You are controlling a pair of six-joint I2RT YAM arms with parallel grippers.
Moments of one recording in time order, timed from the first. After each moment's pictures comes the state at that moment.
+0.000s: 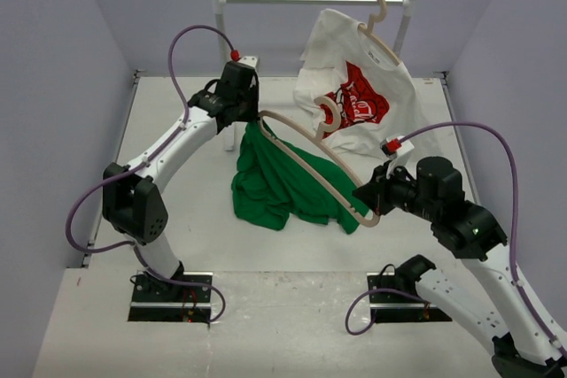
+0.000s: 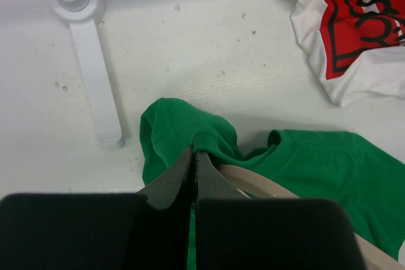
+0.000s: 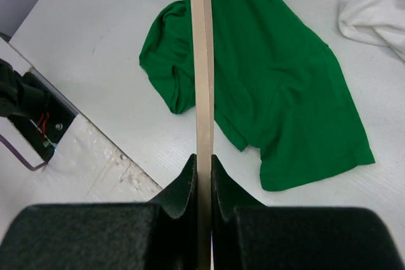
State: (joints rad) left arm -0.48 1.73 1.59 -0.60 -0.16 -0.31; right arm 0.54 0.67 0.97 -0.79 -0.24 0.23
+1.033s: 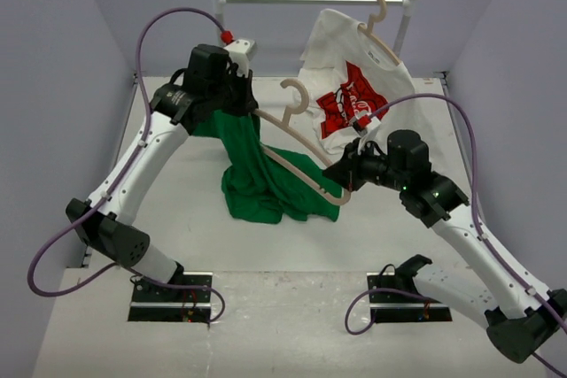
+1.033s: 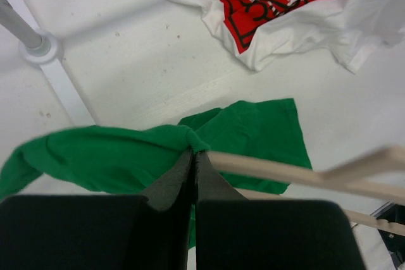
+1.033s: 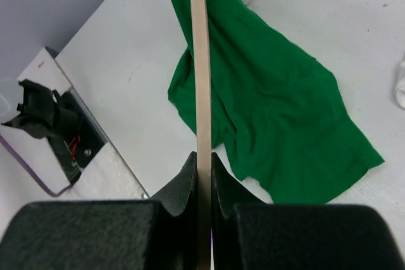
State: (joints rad) left arm -0.47 1.55 1.73 -0.79 0.12 -0.17; right arm 0.55 0.91 0.95 -0.45 -0.42 0.25
